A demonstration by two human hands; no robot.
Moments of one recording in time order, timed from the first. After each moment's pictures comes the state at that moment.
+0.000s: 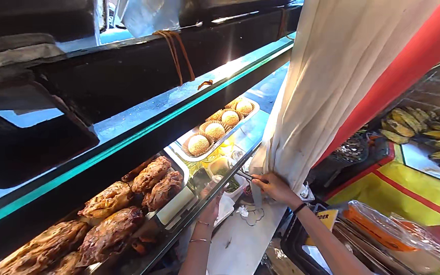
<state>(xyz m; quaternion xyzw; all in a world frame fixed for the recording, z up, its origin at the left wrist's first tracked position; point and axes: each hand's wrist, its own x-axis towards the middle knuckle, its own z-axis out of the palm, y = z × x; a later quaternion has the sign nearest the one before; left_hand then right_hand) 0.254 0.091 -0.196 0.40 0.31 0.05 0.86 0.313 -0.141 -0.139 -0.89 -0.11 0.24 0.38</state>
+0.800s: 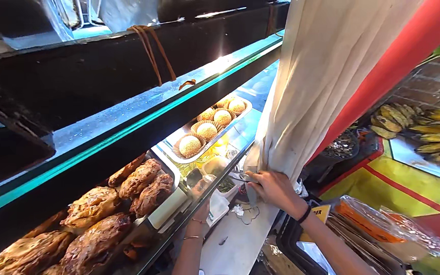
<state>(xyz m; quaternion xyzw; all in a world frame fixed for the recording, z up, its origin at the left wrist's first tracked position) 0.254 0.102 -0.226 0.49 0.27 0.11 0.82 0.283 -0.123 -0.064 -0.97 -0.19 0.16 0.05</state>
